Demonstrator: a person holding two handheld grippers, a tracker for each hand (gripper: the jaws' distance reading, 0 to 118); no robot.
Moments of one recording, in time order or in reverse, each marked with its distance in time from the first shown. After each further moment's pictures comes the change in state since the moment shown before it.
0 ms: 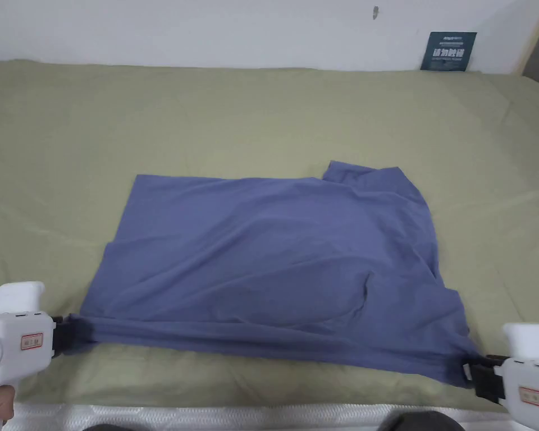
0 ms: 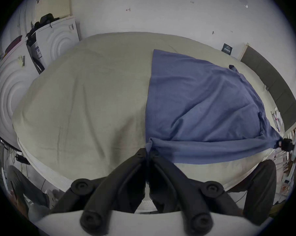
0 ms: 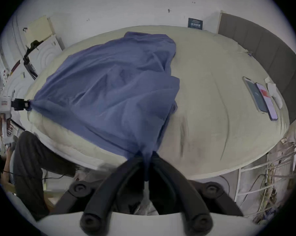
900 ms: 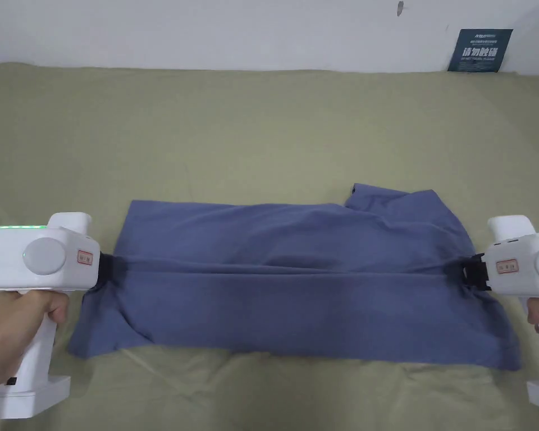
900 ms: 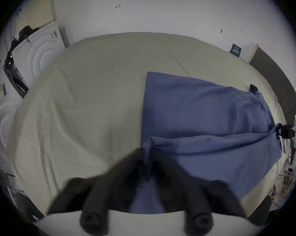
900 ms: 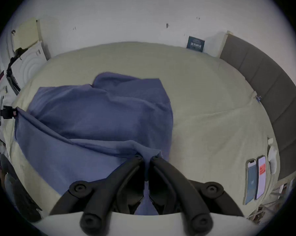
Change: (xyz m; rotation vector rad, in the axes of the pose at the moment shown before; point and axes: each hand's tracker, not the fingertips) left arm 0.042 0.178 -0.129 -0.035 0.020 -0.040; right arm 0.016 0.231 -0.137 -0.031 -0.125 0.064
